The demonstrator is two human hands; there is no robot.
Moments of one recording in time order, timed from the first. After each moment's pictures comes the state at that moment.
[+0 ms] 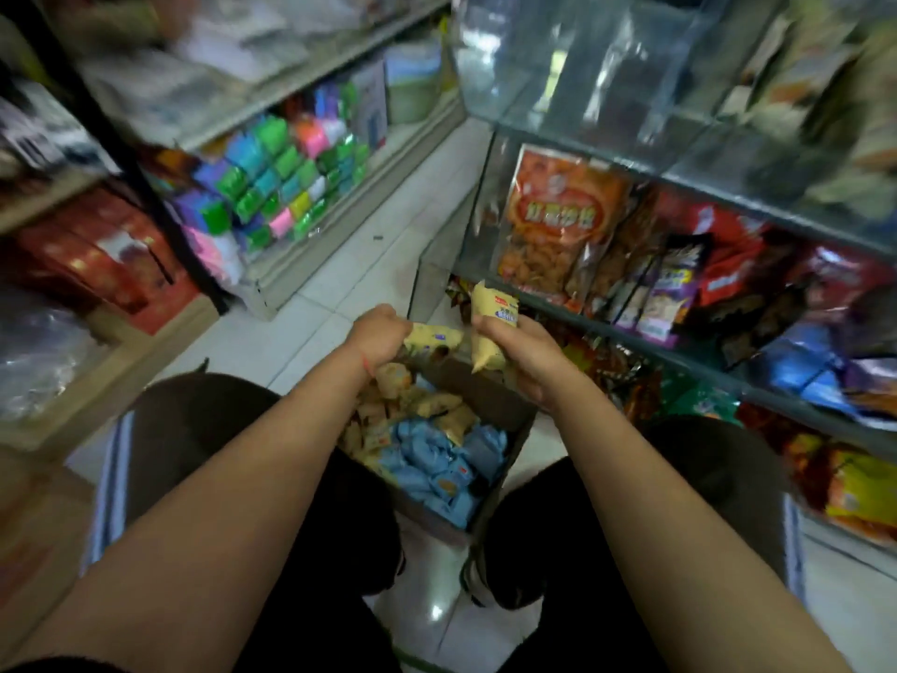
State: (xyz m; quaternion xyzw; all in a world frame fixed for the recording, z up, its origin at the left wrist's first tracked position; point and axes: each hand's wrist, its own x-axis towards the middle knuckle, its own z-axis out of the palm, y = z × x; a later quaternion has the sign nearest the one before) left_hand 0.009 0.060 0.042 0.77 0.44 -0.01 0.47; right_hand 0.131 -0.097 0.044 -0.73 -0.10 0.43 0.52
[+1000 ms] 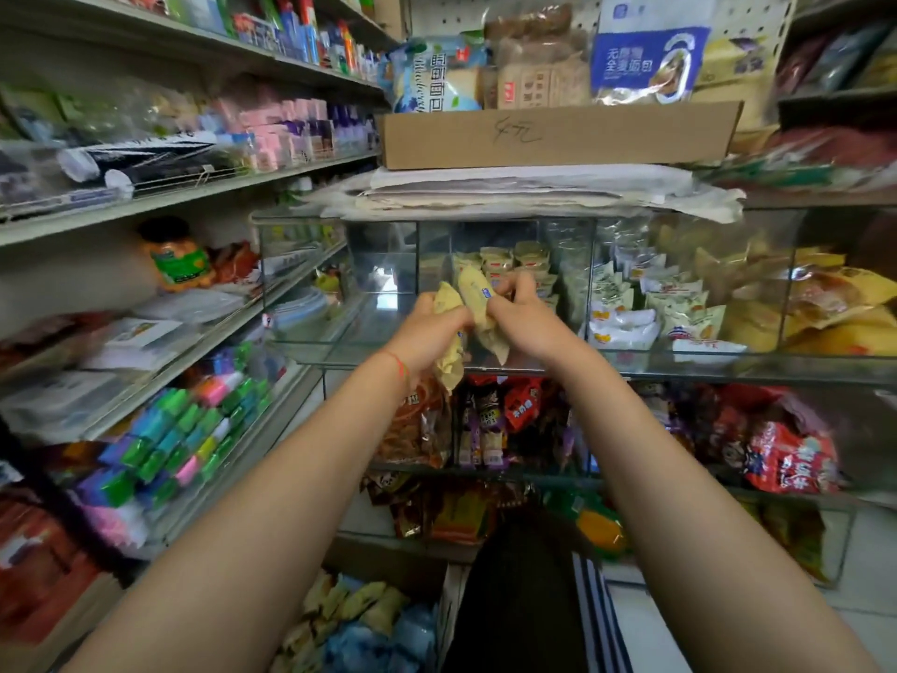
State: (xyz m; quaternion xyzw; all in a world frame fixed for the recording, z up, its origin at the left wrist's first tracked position) left_hand 0.138 -0.144 0.336 0.73 0.15 0.12 0.66; right_hand 0.202 -0.271 0.344 -0.82 -0.26 0.03 0.51
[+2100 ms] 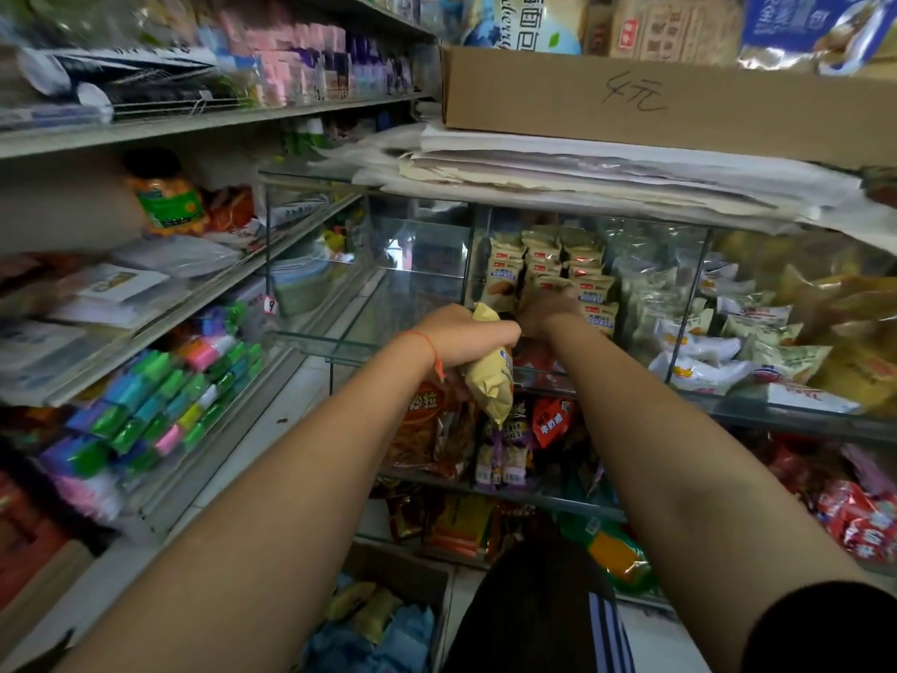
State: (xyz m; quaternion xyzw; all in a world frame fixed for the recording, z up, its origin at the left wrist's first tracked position) left_hand 0.187 -0.088 0.340 0.87 0.17 -0.06 0.46; right_hand 0.387 -0.165 0.279 -0.99 -0.13 0.03 0.10
